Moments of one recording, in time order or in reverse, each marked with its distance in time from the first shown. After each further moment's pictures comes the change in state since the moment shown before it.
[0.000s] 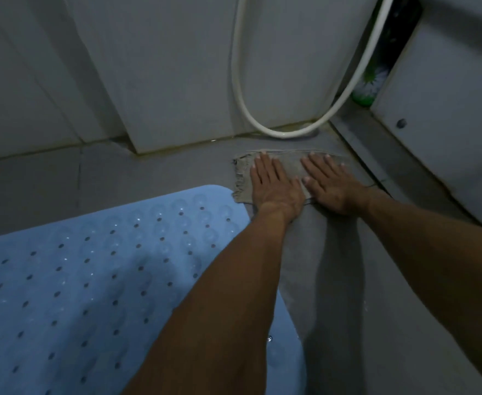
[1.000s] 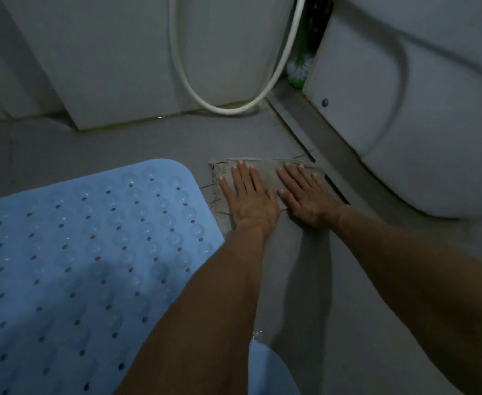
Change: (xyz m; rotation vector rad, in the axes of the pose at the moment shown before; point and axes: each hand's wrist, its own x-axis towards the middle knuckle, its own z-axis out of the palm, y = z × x) left_hand -0.105 0.047 0.032 0.036 0.023 0.066; right_hand -0.129 0.032 0.031 0.013 0.002 0.035
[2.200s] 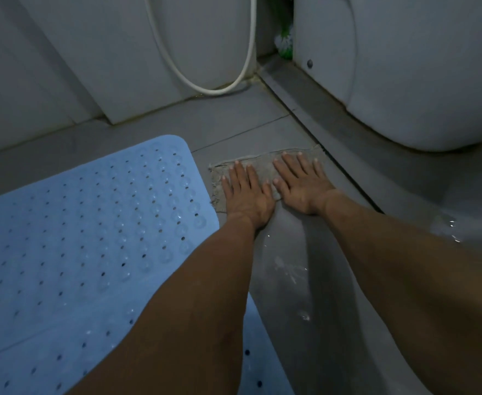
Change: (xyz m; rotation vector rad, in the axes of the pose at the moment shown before) left_hand -0.117 0.041 0.031 0.035 -0.040 -0.062; right_hand -0.102 0.021 0.041 0.070 0.039 -0.055
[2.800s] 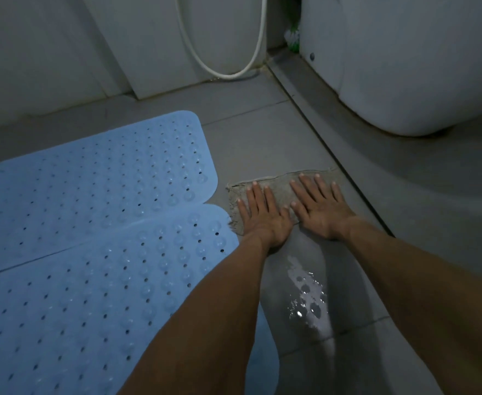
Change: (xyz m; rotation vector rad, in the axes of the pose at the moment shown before) left_hand -0.158 0.059 0.026 -0.098 -0.169 -0.078; right_hand -0.155 0.032 0.033 -0.015 -0.054 -0.055
